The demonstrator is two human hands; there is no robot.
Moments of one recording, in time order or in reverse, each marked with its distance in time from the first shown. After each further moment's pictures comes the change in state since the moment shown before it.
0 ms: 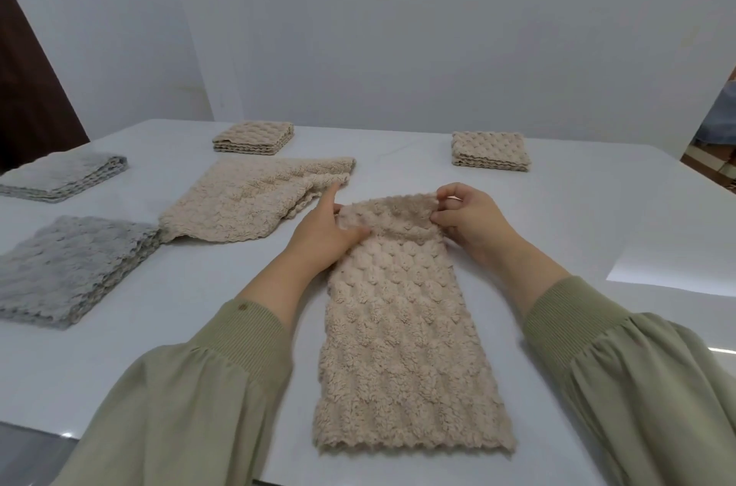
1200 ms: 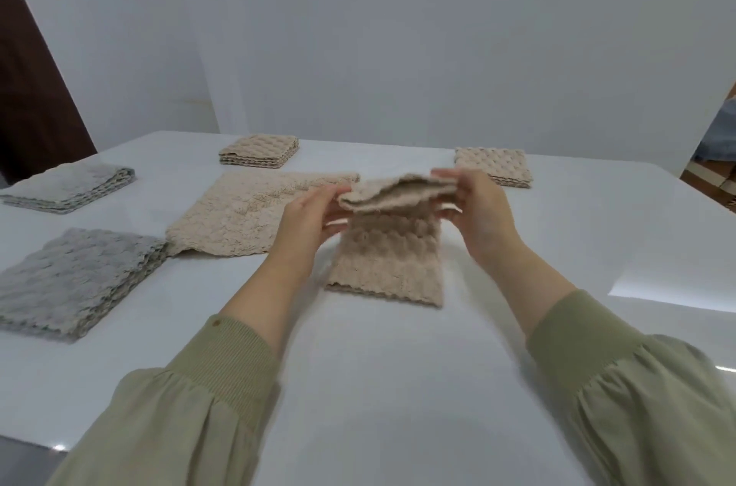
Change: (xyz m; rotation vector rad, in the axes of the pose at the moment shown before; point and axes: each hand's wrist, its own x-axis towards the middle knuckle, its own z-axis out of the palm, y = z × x) left_hand -0.009 0.021 -0.022 -0.808 0.161 0.004; right_hand -0.002 -0.032 0.023 0.050 0.129 -0.169
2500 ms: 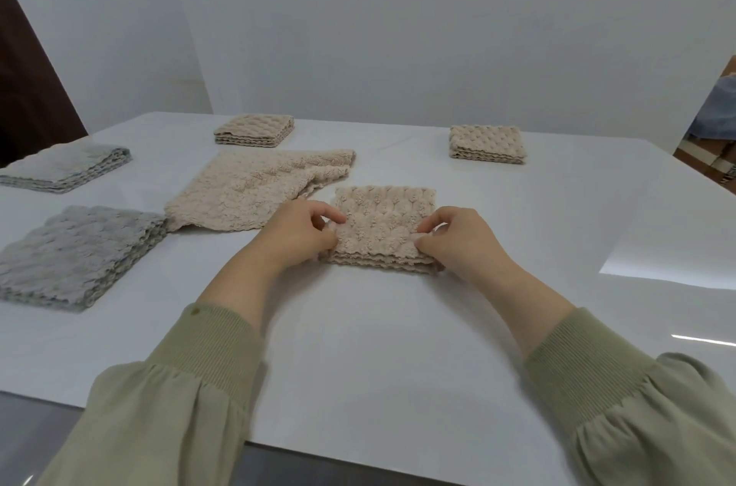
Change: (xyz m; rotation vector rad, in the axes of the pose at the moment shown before) left_hand -0.018 -0.002 -0.026 0.948 -0.203 0.002; right_hand -0.061 0.022 -0.004 -0.801 -0.071 0.099
